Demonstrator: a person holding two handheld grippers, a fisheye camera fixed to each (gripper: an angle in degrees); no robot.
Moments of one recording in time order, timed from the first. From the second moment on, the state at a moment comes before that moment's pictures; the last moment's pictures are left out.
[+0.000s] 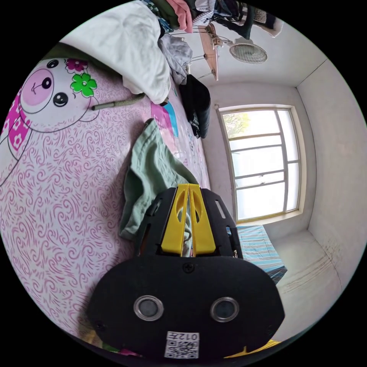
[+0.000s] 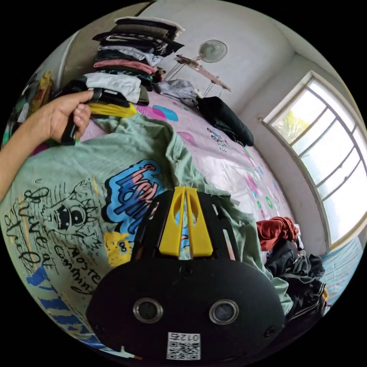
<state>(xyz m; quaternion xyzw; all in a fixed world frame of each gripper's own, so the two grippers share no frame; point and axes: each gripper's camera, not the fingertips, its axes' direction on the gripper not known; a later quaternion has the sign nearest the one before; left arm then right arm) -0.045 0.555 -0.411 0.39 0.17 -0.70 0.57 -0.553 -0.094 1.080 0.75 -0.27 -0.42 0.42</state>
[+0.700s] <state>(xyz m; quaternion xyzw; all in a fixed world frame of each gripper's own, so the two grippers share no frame) -0.069 0.536 -0.451 0.36 0.10 -0.69 0.63 -0.624 -0.205 0.849 0.61 -0.36 -0.45 0.55</state>
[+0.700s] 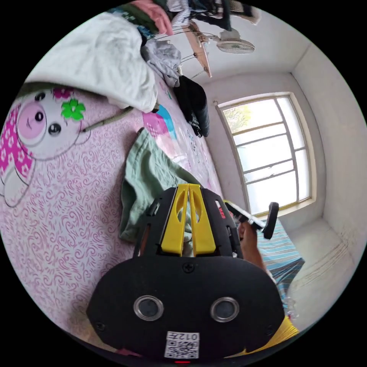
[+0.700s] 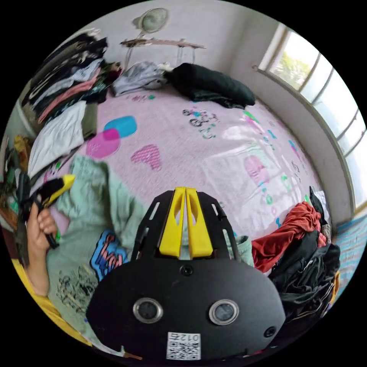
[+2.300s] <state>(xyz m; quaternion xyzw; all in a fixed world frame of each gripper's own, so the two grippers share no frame) -0.118 0.389 -0.527 -0.01 -0.14 -0.63 0.76 -0.697 -0.098 0.668 0.53 -0.40 -0.47 0.58</state>
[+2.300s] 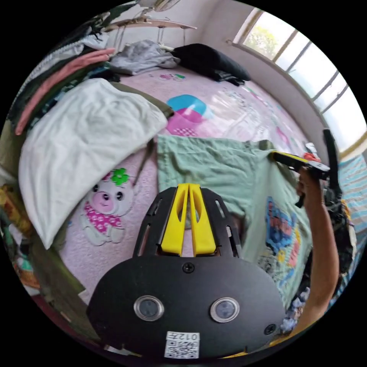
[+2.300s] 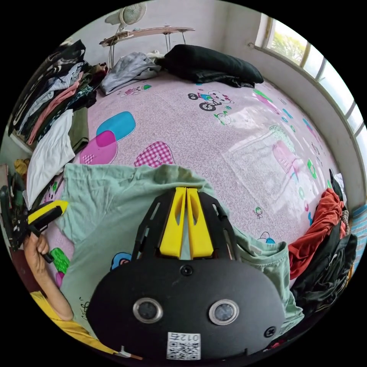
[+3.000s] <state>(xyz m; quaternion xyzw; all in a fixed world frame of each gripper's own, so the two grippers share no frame) -0.093 0.412 -0.546 0.10 -0.04 -0.66 0.74 -0.520 -0.111 0.526 0.42 -0.49 -0.48 0.59</state>
